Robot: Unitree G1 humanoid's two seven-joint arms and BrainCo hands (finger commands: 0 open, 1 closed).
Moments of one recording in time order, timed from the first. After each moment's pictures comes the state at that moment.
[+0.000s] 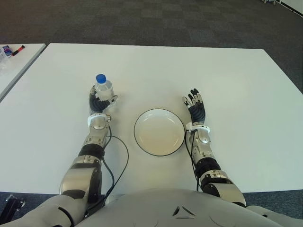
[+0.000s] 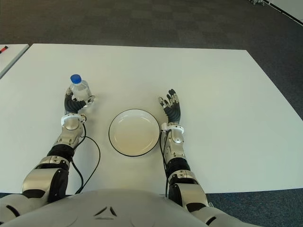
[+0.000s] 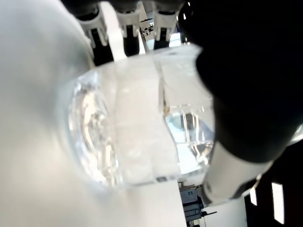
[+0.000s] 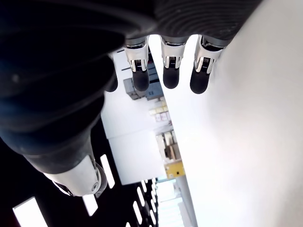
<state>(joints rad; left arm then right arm) -0.34 0.13 0.15 0.90 0.13 -0.27 0.37 -0.24 0.06 -0.12 0.76 0.19 -0.46 -0.01</state>
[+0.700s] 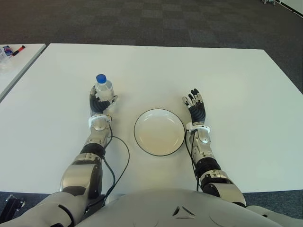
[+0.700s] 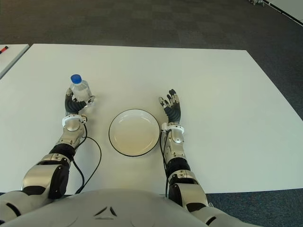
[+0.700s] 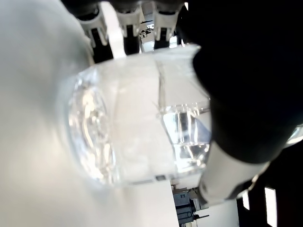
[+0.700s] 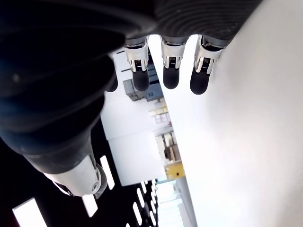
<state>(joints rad) -0.37 0.14 0.15 1.03 0.12 -0.38 0.39 -0.24 0.06 -0.12 0.76 0.19 -0.46 -0.02</state>
